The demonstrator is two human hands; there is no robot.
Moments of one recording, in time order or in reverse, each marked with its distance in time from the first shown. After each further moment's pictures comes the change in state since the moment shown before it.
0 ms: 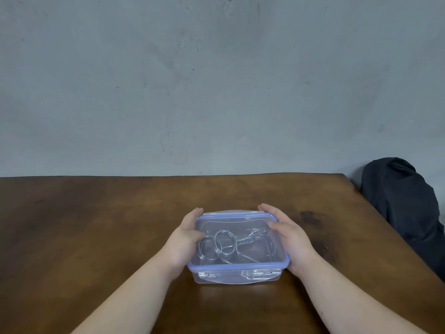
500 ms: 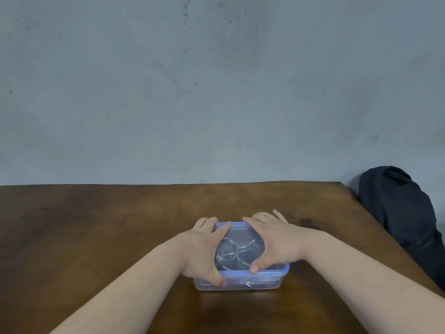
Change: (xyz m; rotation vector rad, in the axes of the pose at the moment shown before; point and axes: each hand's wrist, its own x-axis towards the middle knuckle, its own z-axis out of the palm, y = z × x) left_hand -0.005 0.042 0.012 1.479 -0.331 0.236; right_hand -0.002 -0.053 0.021 -1.829 -0.485 -0.229
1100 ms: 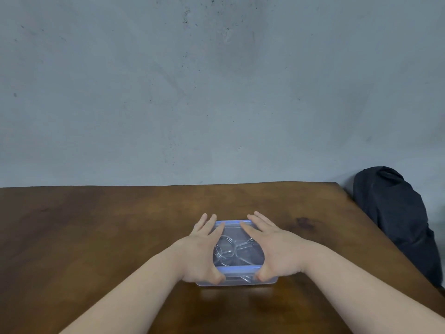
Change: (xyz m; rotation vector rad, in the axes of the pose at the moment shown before) left_hand -0.013 0.005 0.017 -0.115 0.110 -0.025; right_hand -0.026 -0.021 0.015 0.023 0.038 0.052
